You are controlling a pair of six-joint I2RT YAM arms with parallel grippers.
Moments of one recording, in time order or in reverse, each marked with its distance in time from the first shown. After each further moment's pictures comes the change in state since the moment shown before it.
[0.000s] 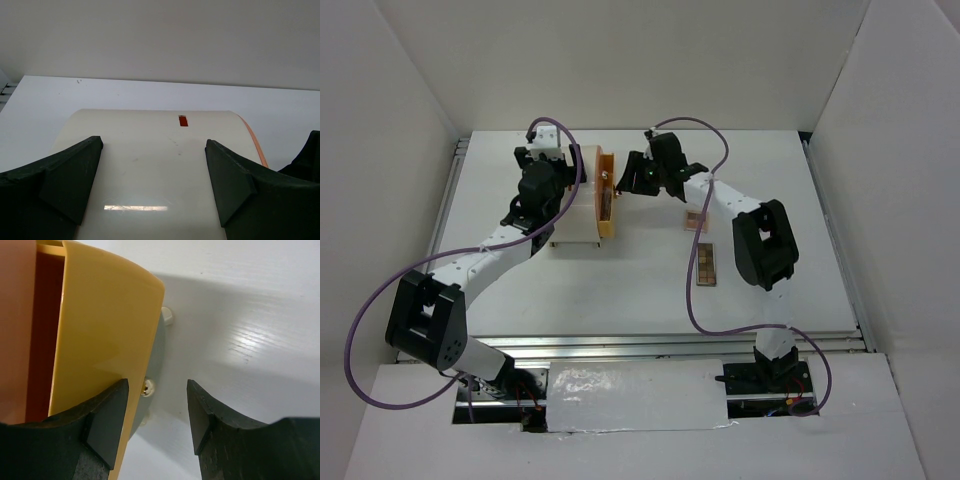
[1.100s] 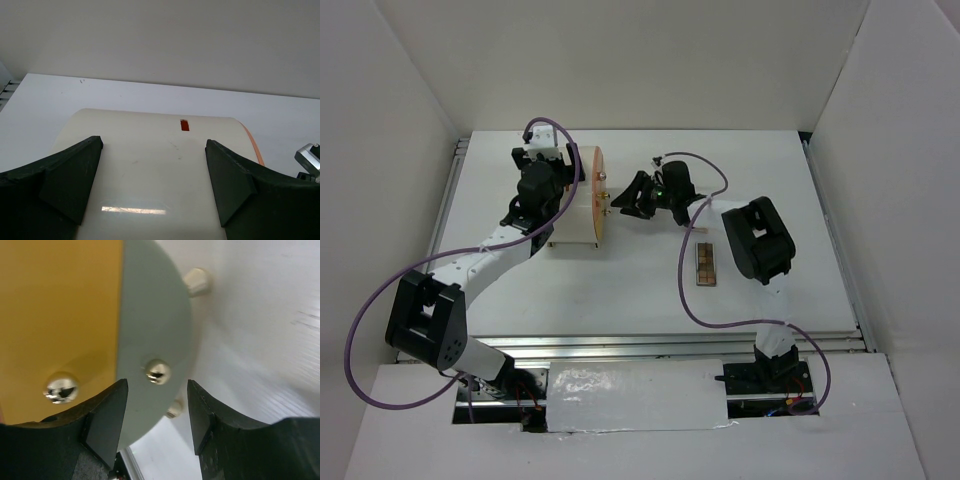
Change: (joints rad) left arm 0.003 0.000 -0.006 0.013 -0.025 -0.023; right arm -0.044 0.060 -0.323 0.547 -0.319 0.368
